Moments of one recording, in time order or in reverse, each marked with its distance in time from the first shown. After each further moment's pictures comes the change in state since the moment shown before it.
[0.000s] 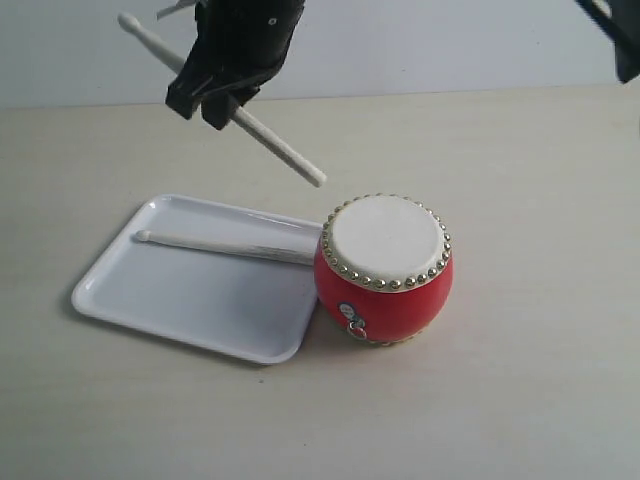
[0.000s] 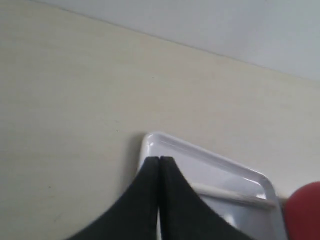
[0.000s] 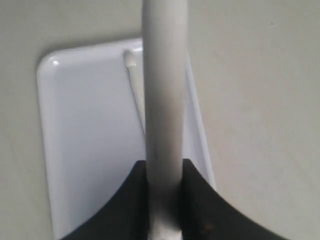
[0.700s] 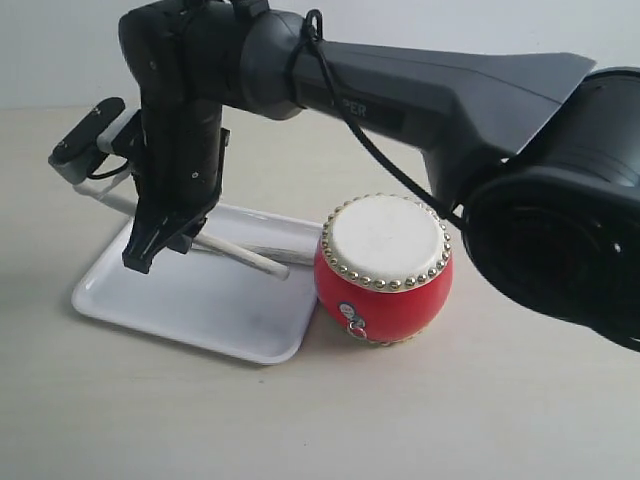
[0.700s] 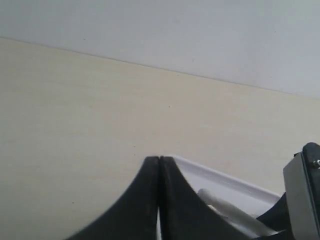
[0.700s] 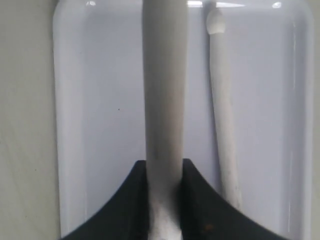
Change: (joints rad) left arm 0.002 -0.213 0.073 -0.022 -0.099 -0.005; right arm 0.170 0.205 0.000 -0.119 -0.045 0.018
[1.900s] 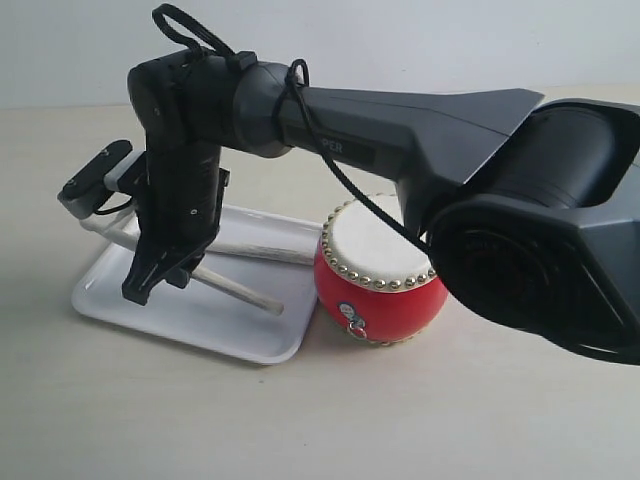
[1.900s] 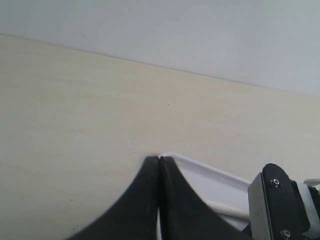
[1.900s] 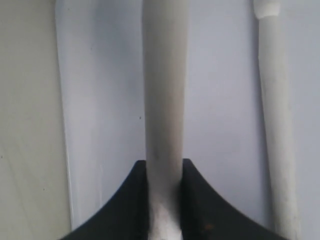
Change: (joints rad) left arm 0.000 0.000 0.006 0.000 0.002 0.000; right arm 0.000 0.076 0.000 0.069 -0.022 0.002
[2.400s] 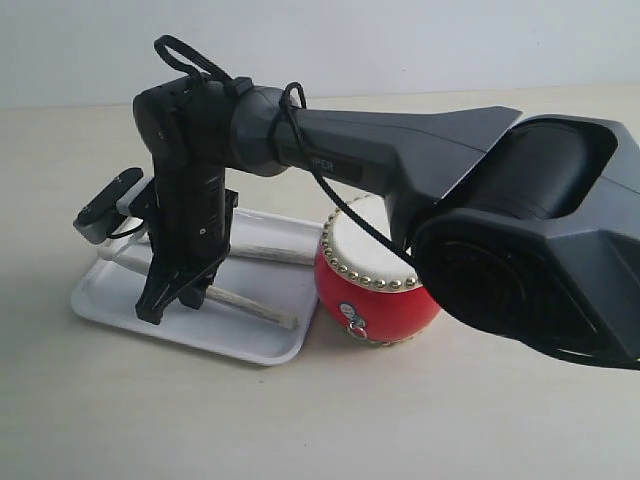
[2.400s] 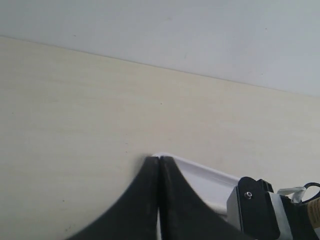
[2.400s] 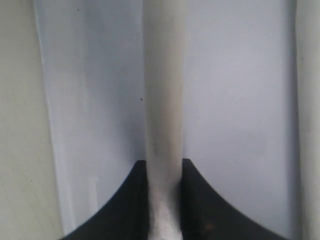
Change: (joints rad) left arm 0.000 0.000 0.000 0.000 0.023 0.000; right arm 0.000 0.043 0.000 -0.004 0.038 0.000
